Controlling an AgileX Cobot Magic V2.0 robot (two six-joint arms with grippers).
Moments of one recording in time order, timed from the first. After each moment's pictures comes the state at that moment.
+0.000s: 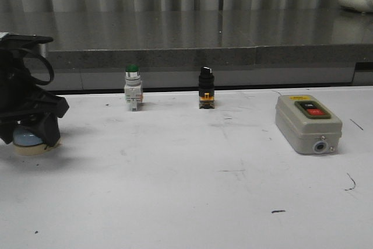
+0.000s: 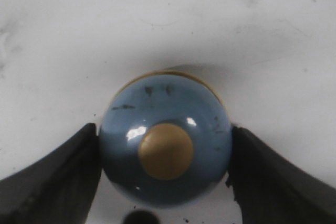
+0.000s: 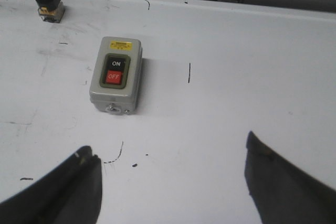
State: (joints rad) left arm -0.21 1.83 -1.03 0.00 0.43 0.00; right arm 0.03 0.67 -0.66 0.08 0.67 -0.08
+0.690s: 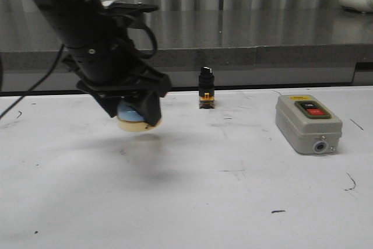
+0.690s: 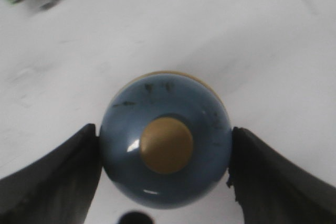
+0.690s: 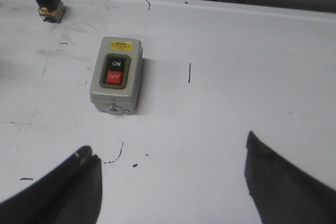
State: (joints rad) left arm -0.58 1.87 -1.27 -0.02 0.54 0.00; right arm 0.03 0.67 -0.66 0.08 0.67 -0.08
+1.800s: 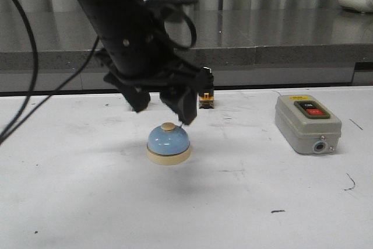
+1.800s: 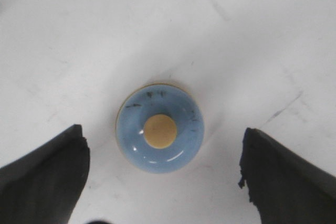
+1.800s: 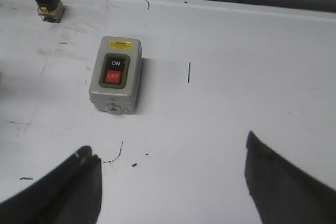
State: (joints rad) left arm -0.66 1.80 -1.32 -0.03 0.62 0.00; right arm 0.03 0.67 -0.66 0.08 0.67 -0.08
